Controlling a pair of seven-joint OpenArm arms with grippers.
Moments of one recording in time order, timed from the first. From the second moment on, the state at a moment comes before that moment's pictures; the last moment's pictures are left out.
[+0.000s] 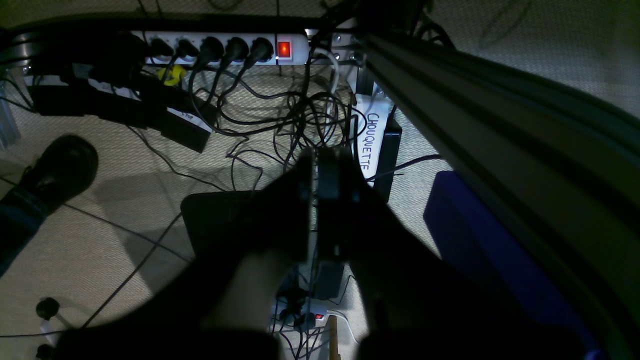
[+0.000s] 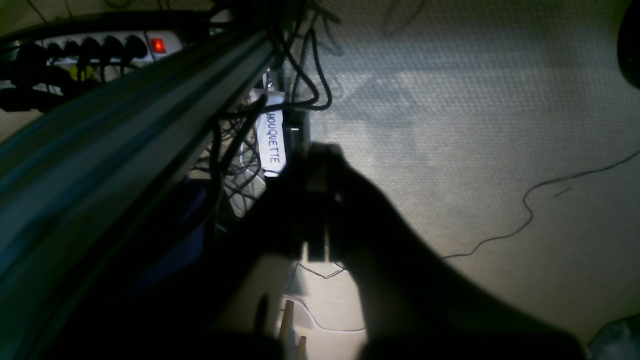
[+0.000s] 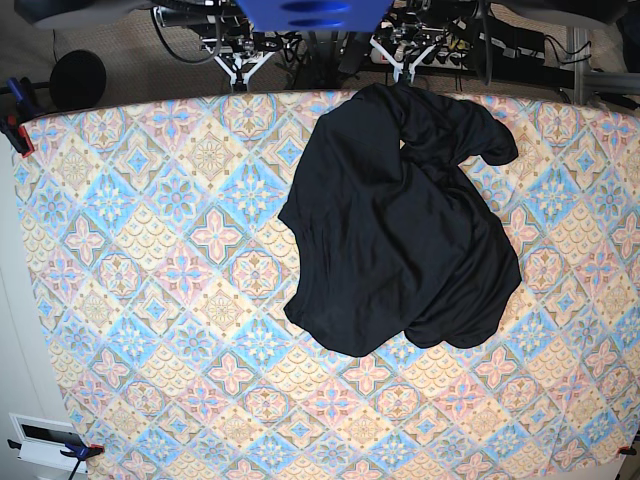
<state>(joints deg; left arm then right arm) 3.3 2.2 1.4 7.0 -3.0 0.6 -2.4 -0.4 -0.9 1.5 6.3 0.3 2.6 -0.5</state>
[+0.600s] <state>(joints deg) 21.9 2.2 1.4 34.8 -3.0 0.6 -2.2 -20.0 -0.9 1.3 28.3 -0.6 2.3 5.9</state>
